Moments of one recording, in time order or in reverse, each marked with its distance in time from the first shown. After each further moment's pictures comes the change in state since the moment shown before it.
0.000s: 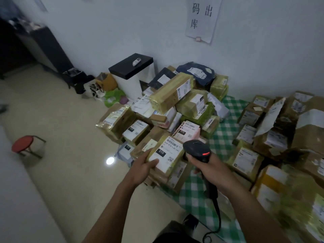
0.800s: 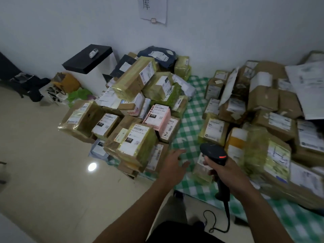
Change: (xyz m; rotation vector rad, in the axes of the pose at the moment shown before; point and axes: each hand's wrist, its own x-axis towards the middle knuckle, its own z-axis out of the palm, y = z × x) left_hand -0.008 -0.016 0.181 0.439 -0.123 0.347; right_hand -0.081 0.112 -0.056 0.221 0.302 0.157
